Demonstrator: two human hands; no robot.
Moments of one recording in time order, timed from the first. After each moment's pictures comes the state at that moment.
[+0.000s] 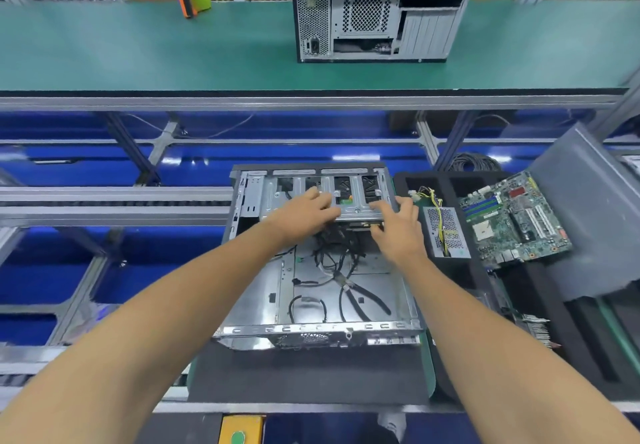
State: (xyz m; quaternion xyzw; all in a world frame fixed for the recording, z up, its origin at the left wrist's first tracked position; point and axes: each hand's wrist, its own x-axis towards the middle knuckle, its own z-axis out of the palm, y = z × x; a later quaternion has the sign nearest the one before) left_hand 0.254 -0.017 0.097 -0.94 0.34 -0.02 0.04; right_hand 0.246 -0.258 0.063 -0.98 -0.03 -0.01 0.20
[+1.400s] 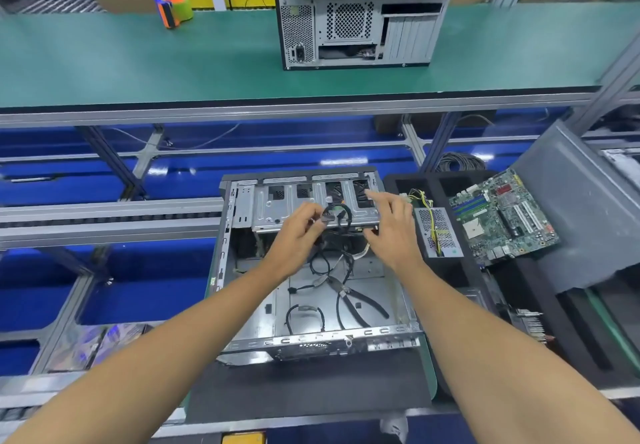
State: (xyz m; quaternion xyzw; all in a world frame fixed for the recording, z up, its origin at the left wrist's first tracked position) left_hand 0.203 -0.033 0.098 -0.84 0.13 0.00 -0.53; right_hand 0.240 -0.259 0.065 -0.96 -0.08 -0.10 0.26
